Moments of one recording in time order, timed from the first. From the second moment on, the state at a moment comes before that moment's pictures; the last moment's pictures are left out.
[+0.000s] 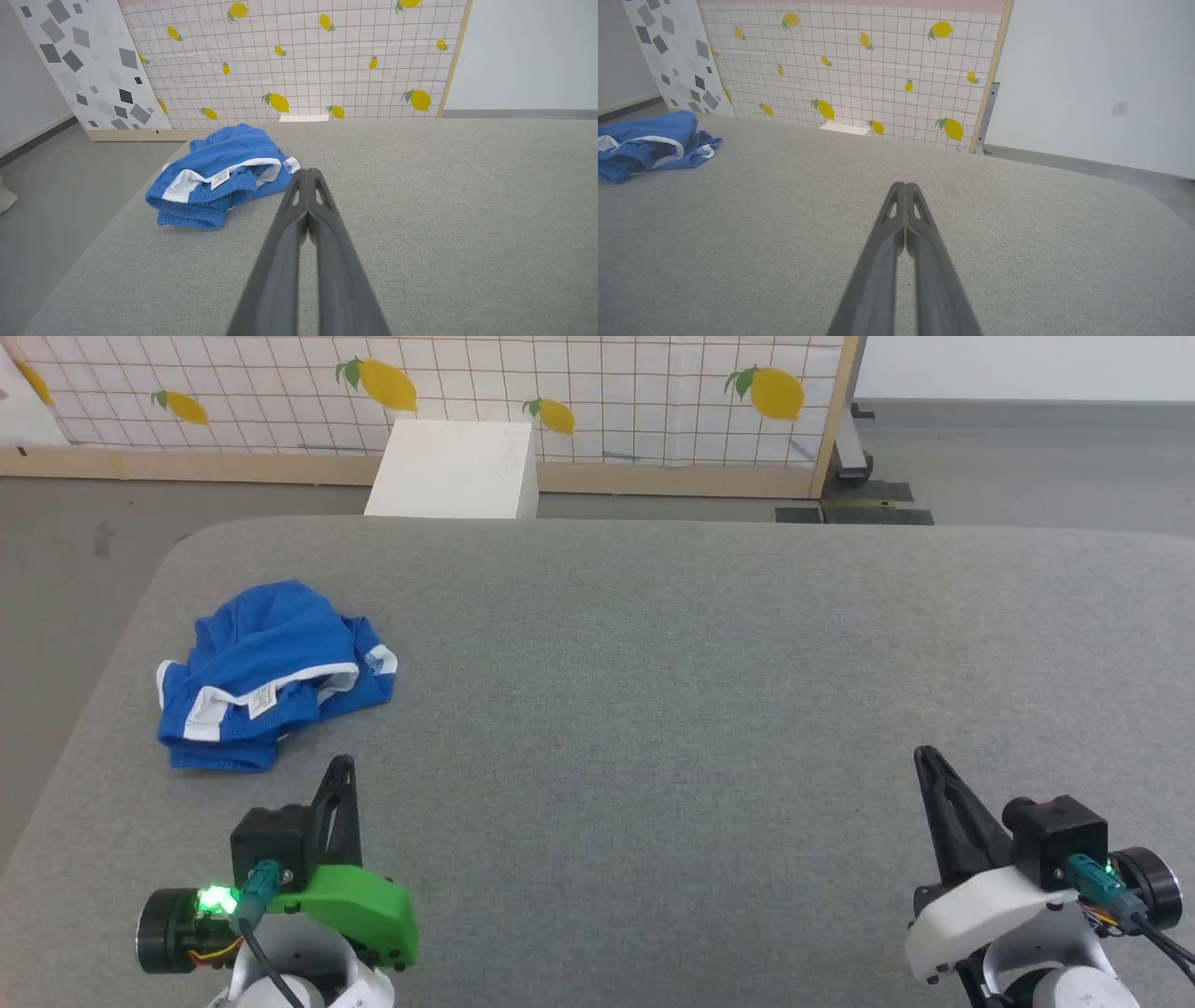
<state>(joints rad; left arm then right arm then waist) -0.01 0.06 0.00 0.00 -0.01 0.00 0.00 0.02 -0.05 0.00 0.00 0.01 0.13 0.00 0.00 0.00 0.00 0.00</state>
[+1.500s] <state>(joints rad) -0.01 0.06 -0.01 0.00 -0.02 0.00 0.00 0.02 -0.05 0.00 0.00 0.01 0.13 0.00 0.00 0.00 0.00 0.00</state>
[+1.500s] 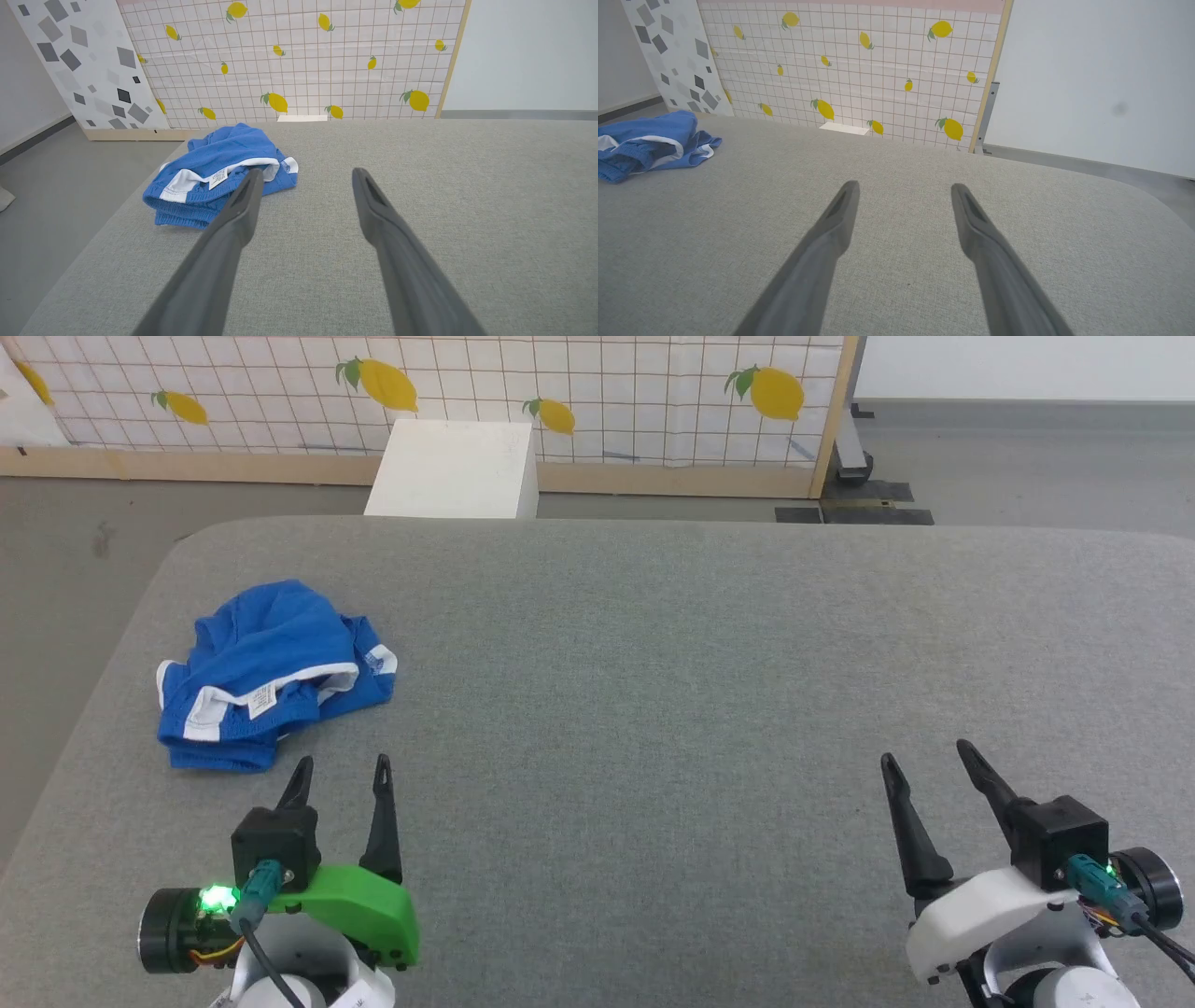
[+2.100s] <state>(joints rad) -0.01 0.06 -0.01 0.00 -0.02 0.00 0.00 0.02 -0.05 0.00 0.00 0.01 0.13 -0.01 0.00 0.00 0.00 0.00</state>
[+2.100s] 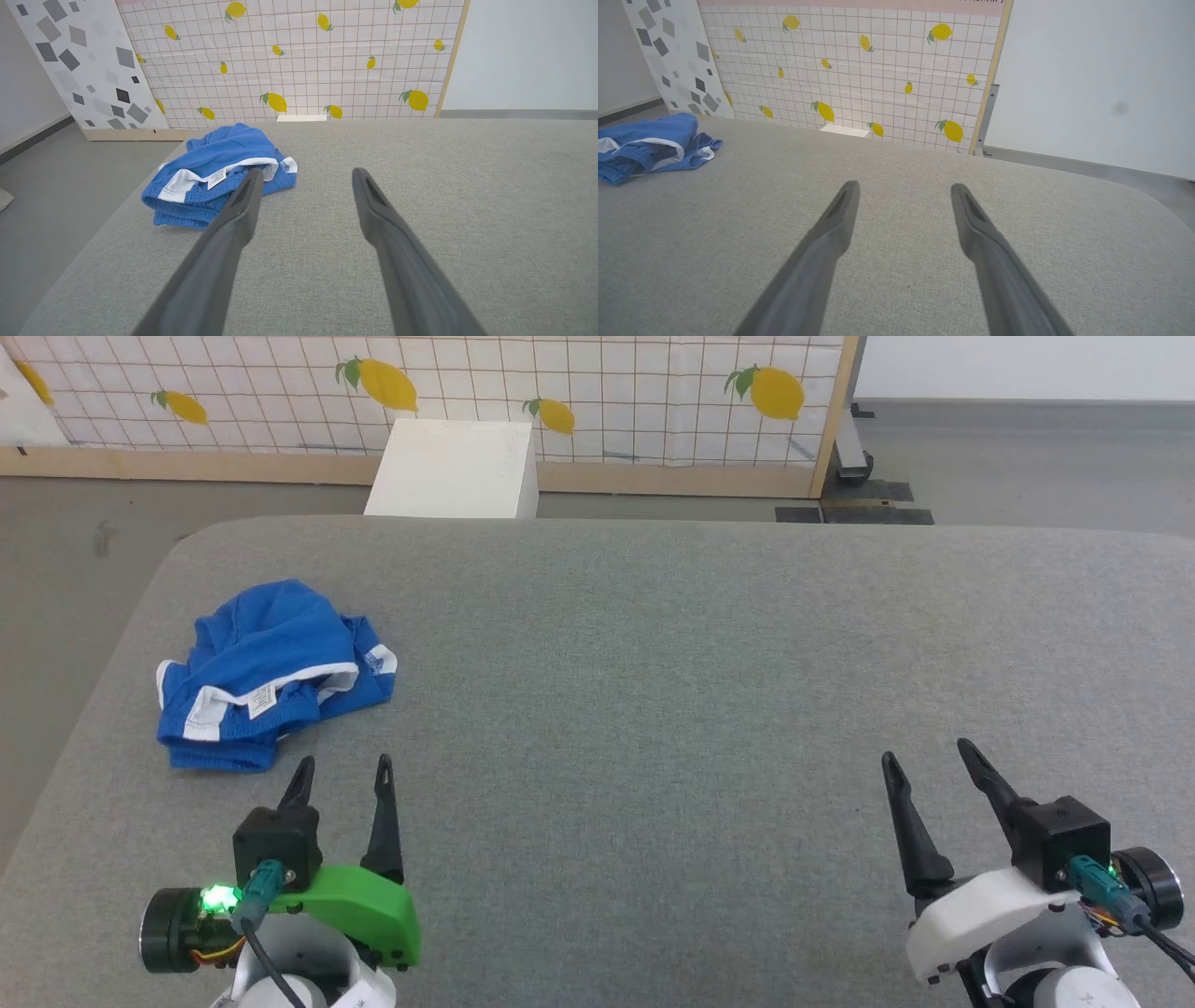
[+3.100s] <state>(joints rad) -0.01 0.06 -0.02 0.00 -0.03 0.01 0.00 0.02 -0.05 -0.01 0.00 0.02 0.13 -0.02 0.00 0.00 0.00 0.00</state>
